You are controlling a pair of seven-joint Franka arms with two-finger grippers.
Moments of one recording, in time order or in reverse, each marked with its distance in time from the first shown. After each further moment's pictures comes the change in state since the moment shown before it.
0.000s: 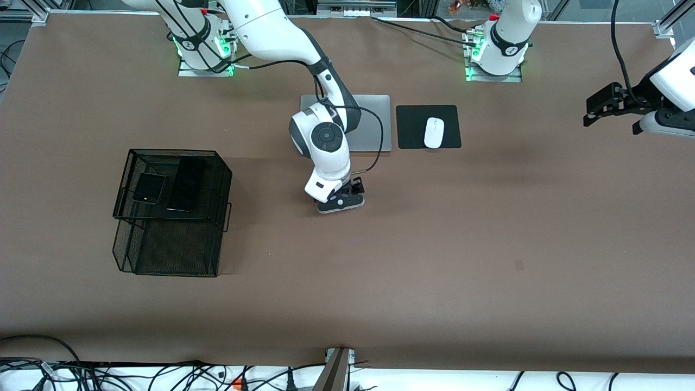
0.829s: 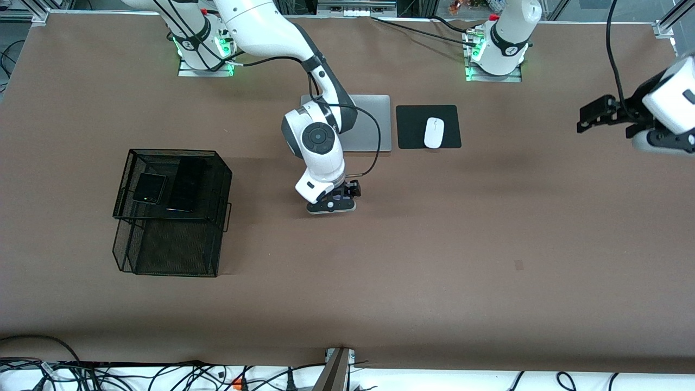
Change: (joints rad) left arm -0.025 0.094 0.001 0.145 0.000 -0.130 -0.049; right arm -0.021 -0.042 -0.001 0.000 0.035 -0.037 0.080
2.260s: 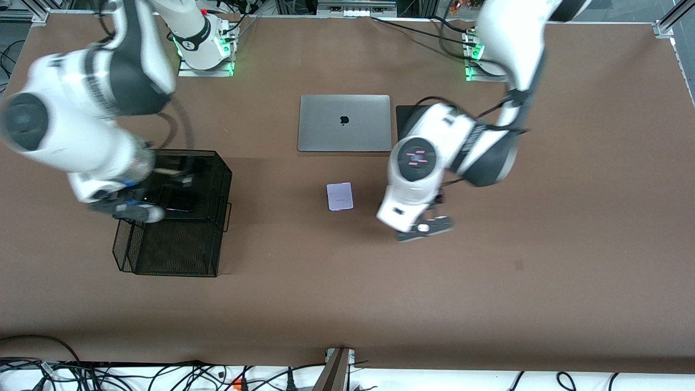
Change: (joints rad) left arm -0.448 0.593 -0.005 0.243 0.117 0.344 -0.835; right arm -0.297 -0.475 -0.143 0.001 -0.011 -0.656 -0.055
